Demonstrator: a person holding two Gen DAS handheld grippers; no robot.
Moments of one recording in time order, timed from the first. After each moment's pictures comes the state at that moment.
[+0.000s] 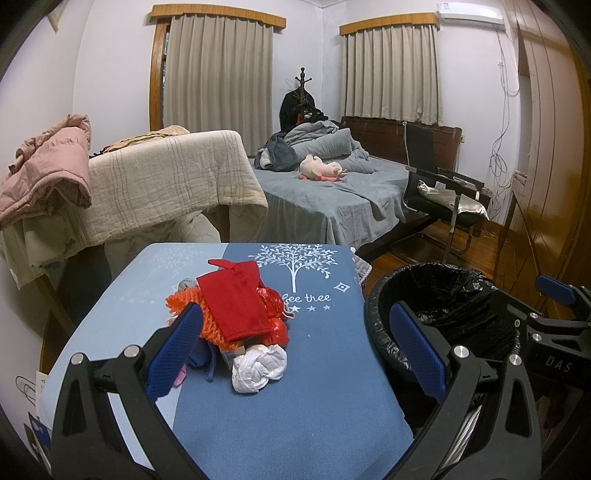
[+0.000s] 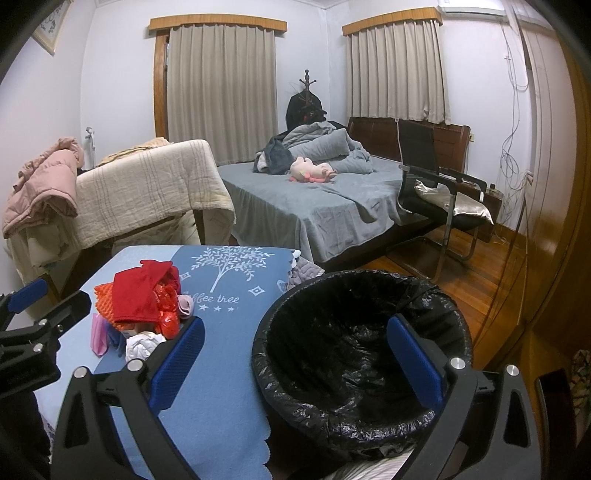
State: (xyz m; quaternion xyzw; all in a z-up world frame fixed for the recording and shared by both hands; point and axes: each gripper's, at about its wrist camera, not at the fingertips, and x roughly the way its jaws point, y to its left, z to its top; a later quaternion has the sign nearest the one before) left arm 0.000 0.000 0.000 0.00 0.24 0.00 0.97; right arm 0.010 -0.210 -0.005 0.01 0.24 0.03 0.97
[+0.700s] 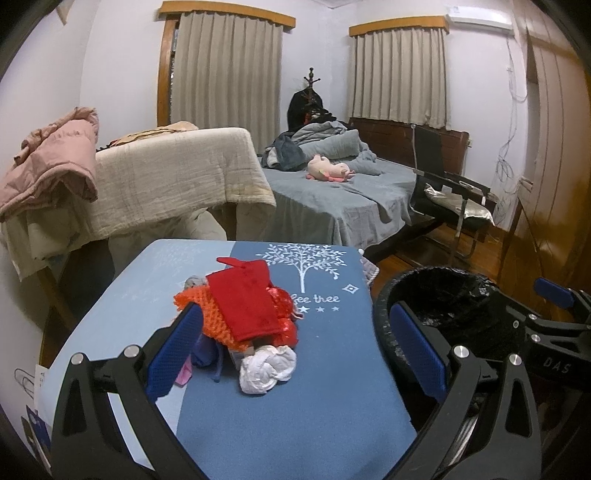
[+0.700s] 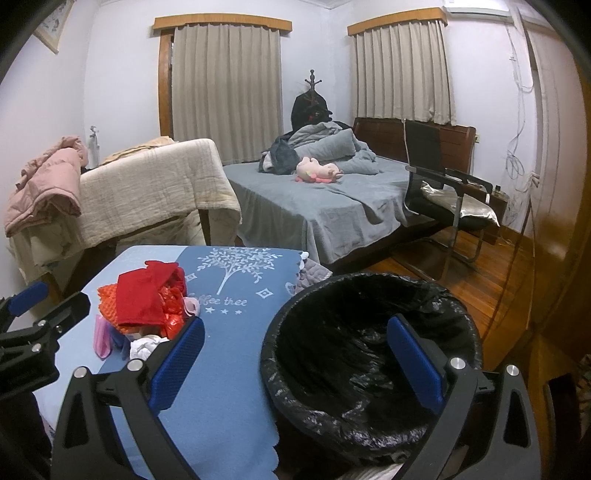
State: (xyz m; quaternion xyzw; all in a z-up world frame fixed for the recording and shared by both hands) left arm 0.004 0.013 -0.004 -0.01 0.24 0.01 0.97; right arm 0.020 -0.187 -0.018 0.01 0.24 0.04 0.97
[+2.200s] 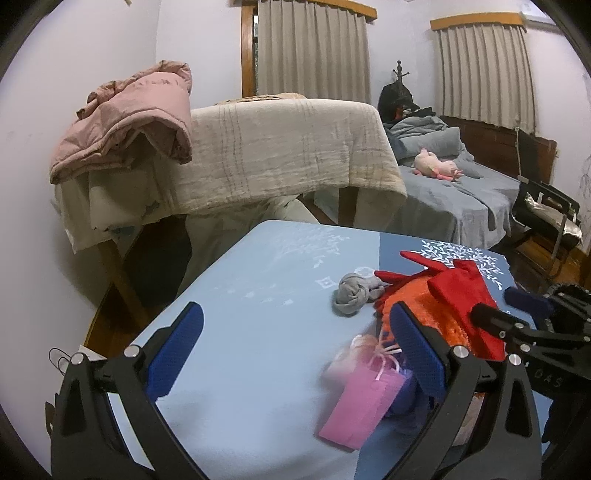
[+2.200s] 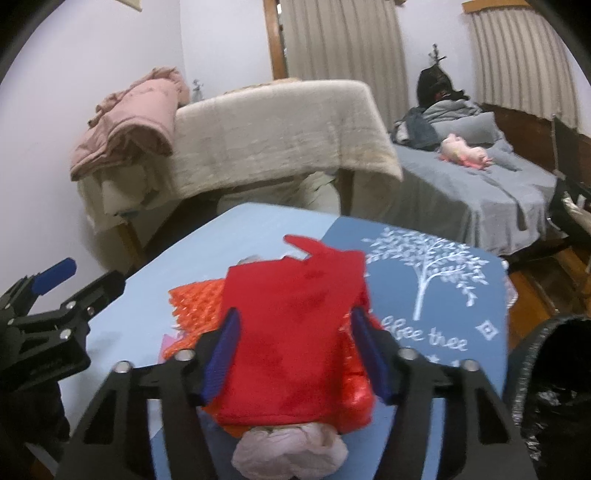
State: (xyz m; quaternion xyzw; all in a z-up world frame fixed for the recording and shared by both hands) left arm 0.078 0.191 -0.065 -0.03 0.25 0.17 0.95; right arm 0.163 0.022 -0.087 -0.03 0.30 0.27 0.91
